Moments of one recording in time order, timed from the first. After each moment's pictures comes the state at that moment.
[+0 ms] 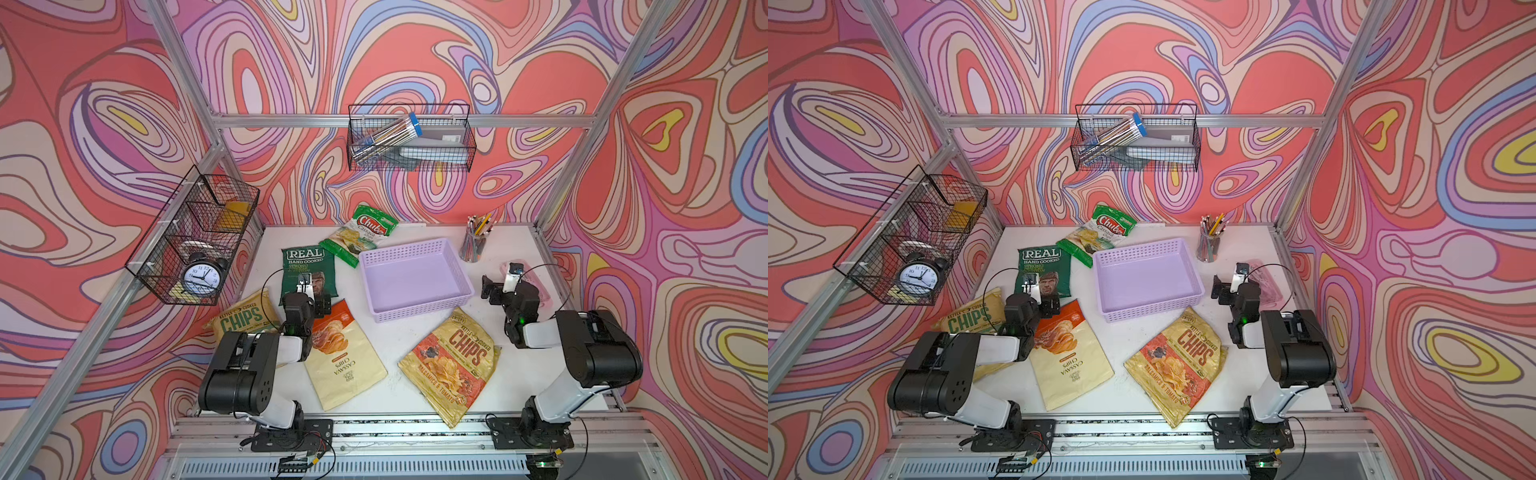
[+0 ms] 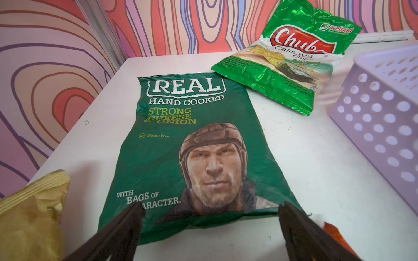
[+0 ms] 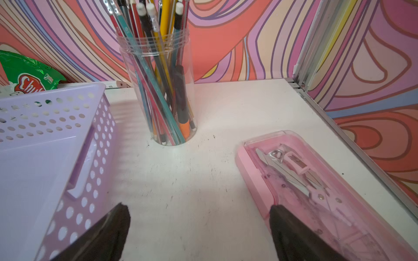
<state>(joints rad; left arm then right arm) -0.04 1.53 0.36 0.78 -0.13 0.04 -0.01 1.68 0.46 0.93 0.02 0.02</state>
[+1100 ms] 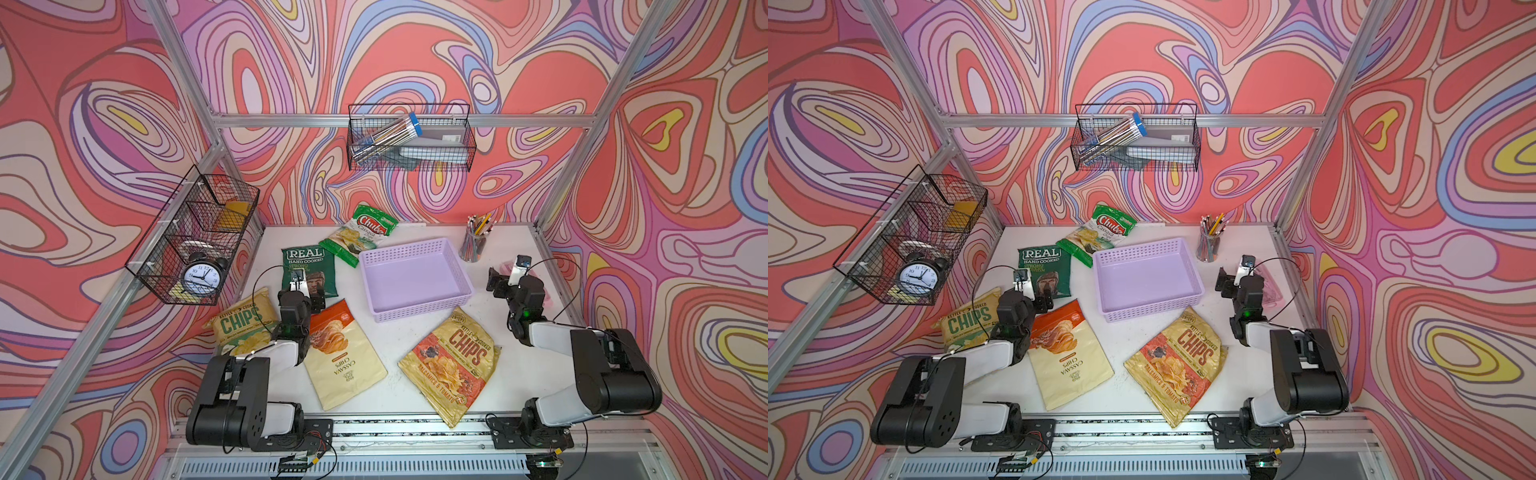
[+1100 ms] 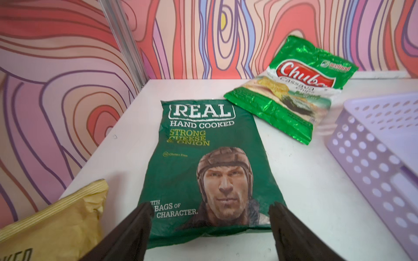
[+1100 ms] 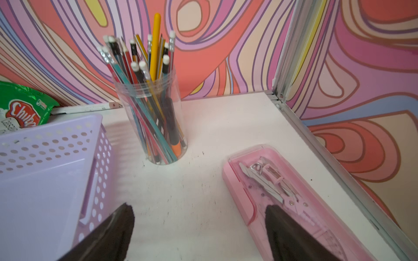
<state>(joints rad) -0.05 1.32 0.36 0.66 -0.21 0.00 0.01 1.48 0.51 0.69 0.13 0.07</state>
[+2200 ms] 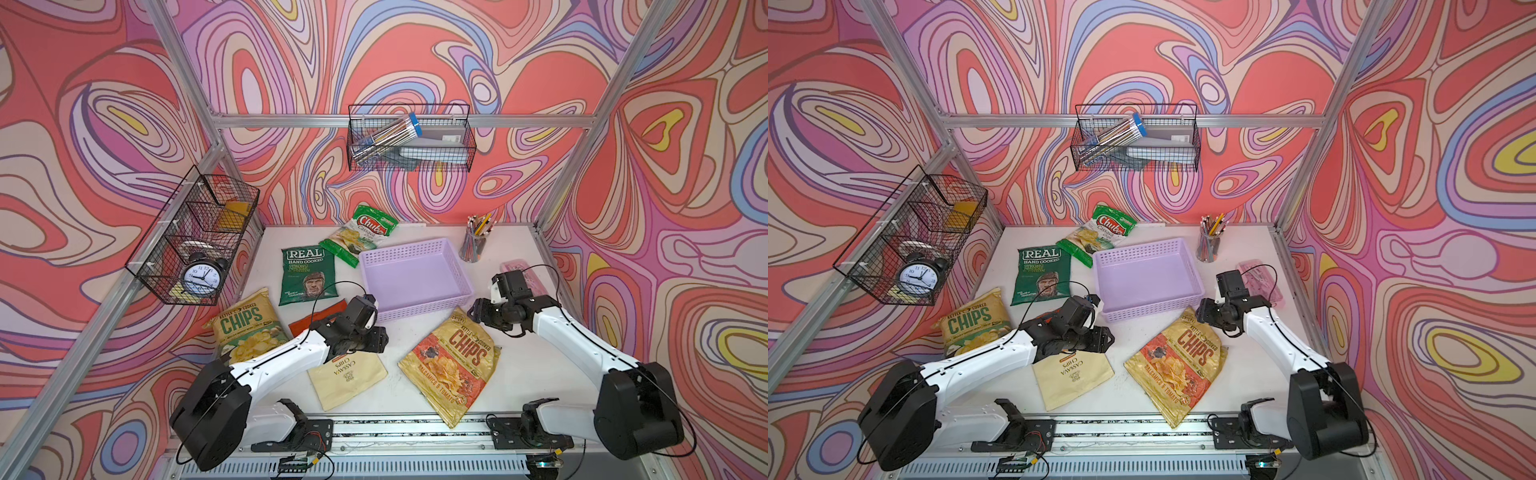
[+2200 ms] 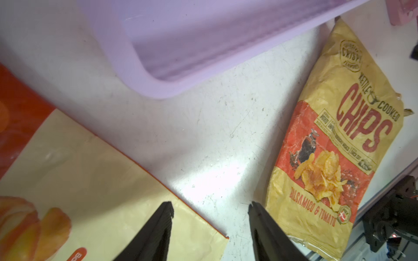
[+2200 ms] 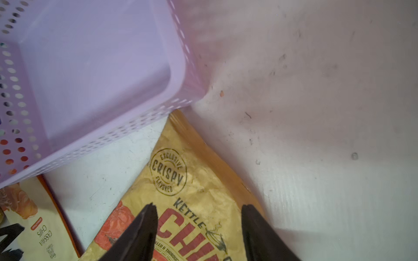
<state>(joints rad) -0.68 1.29 0.73 -0.41 0.15 -0.53 0.19 1.35 0.81 -0.61 -0.18 0.43</state>
